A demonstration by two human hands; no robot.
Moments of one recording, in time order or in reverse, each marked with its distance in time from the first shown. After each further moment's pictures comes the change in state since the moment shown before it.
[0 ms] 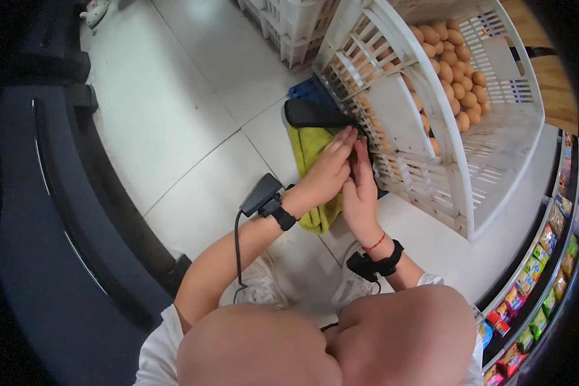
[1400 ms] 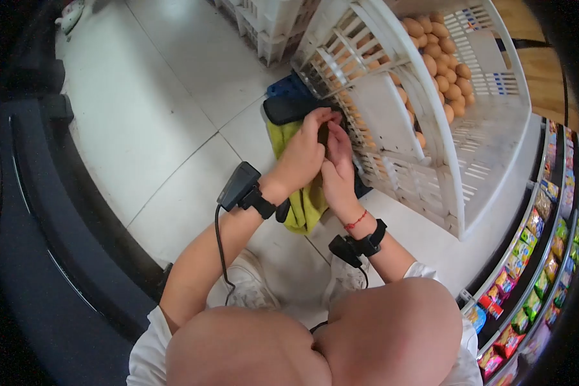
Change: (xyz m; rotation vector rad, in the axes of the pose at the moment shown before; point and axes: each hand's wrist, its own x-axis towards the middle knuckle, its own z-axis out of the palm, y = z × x) left_hand 0.025 0.008 -0.028 -0.281 0.036 -0.129; right_hand 0.034 0.008 -0.001 -0.616 0.013 -0.071
